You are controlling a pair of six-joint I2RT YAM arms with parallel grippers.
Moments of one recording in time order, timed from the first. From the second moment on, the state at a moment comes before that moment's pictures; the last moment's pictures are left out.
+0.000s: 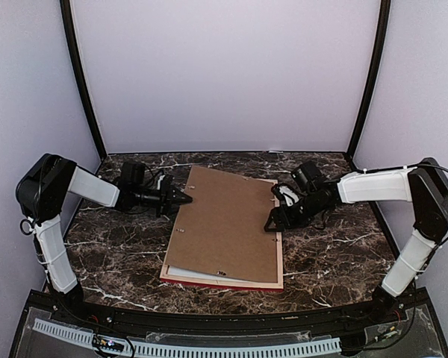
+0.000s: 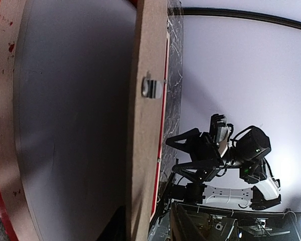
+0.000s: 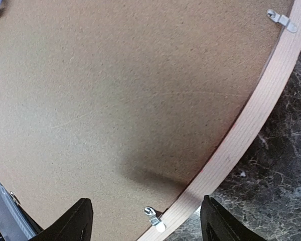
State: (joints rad) left arm -0.34 1.90 0.93 0.37 0.96 -1.03; right arm 0.58 1.67 0.99 -0.39 -0.37 0.25
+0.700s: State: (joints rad) left arm -0.35 1.90 0.93 0.33 0.93 -1.00; right arm 0.68 1.70 1.02 -0.47 -0.36 0.22
